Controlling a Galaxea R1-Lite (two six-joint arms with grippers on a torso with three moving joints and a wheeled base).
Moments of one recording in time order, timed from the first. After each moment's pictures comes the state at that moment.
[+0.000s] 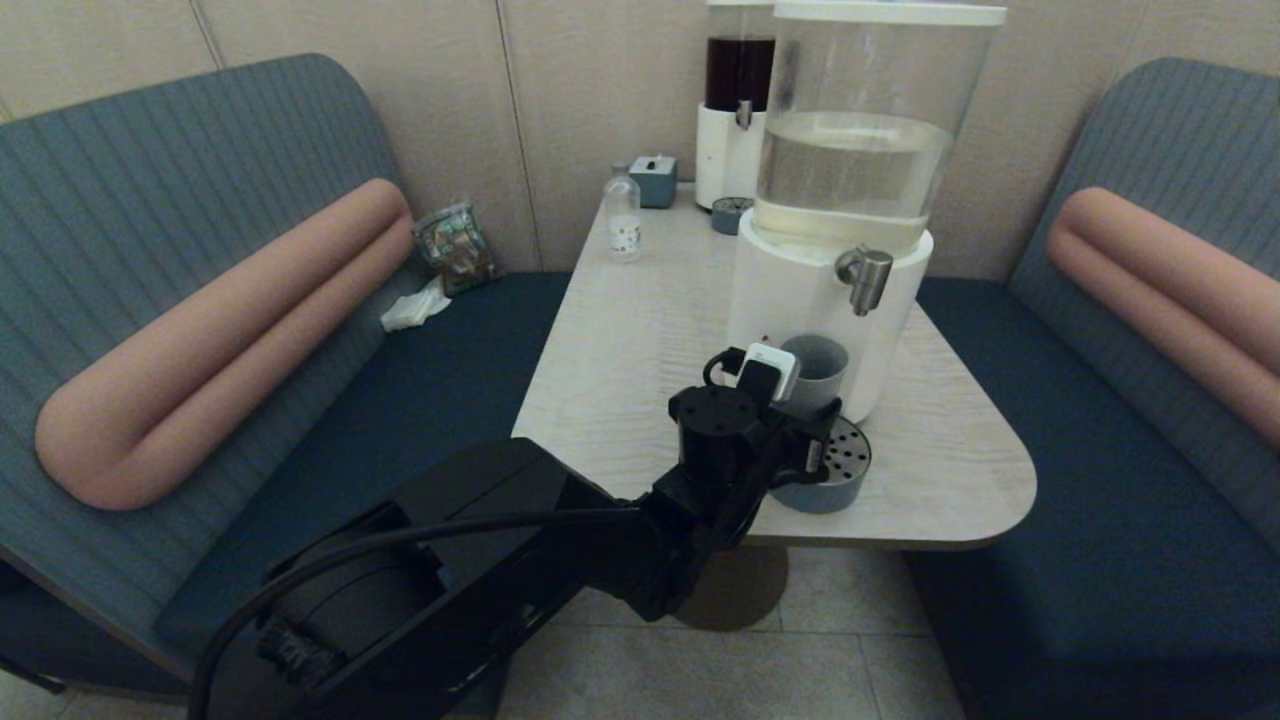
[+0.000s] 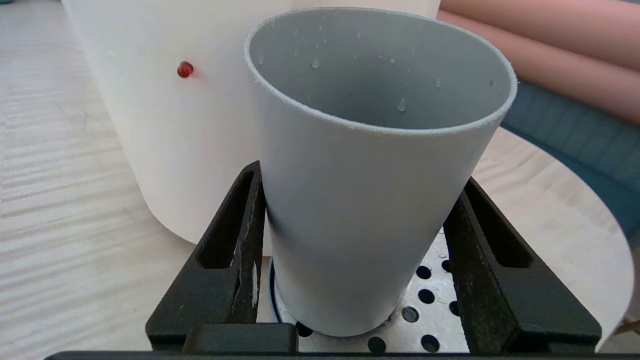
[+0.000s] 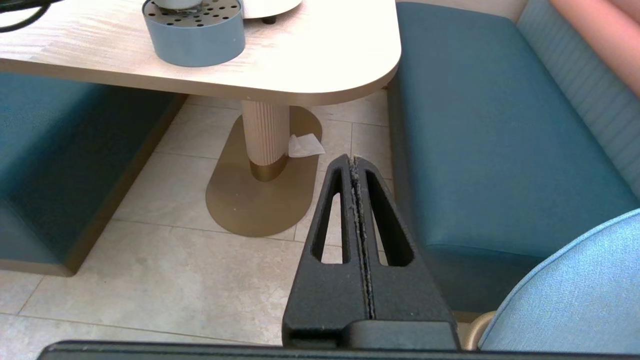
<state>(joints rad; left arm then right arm) -0.78 2.51 -1.56 -1.09 0.13 0.04 0.00 0.00 0.00 0.00 0.00 -0.04</state>
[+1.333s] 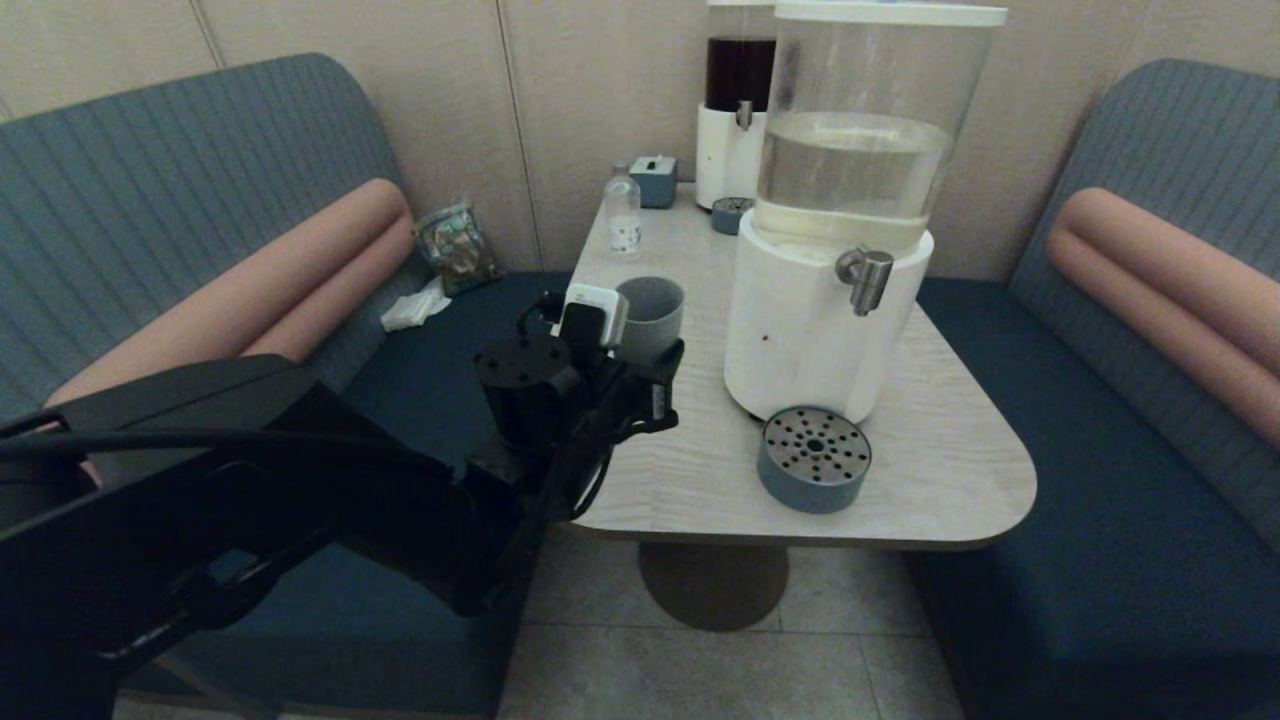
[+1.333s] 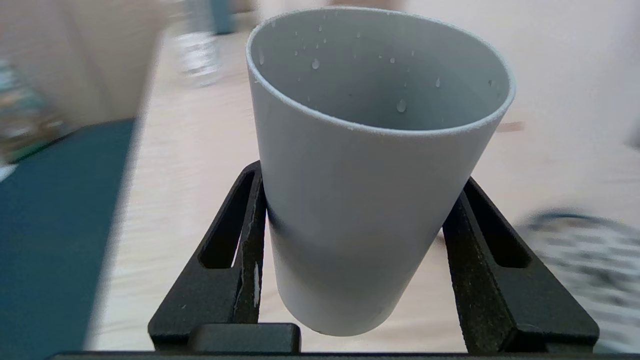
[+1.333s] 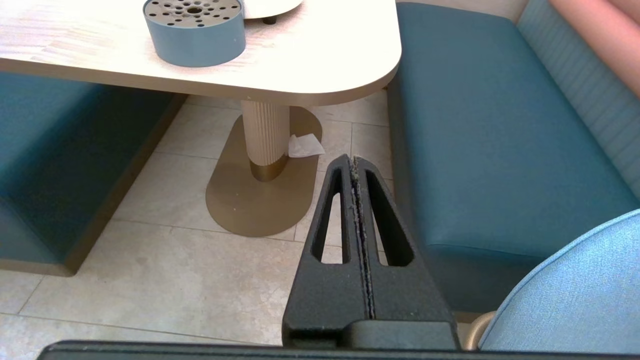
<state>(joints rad) -0.59 2.16 -1.04 -1.29 0.22 0.09 0.00 0.00 0.00 0.00 0.00 -0.04</state>
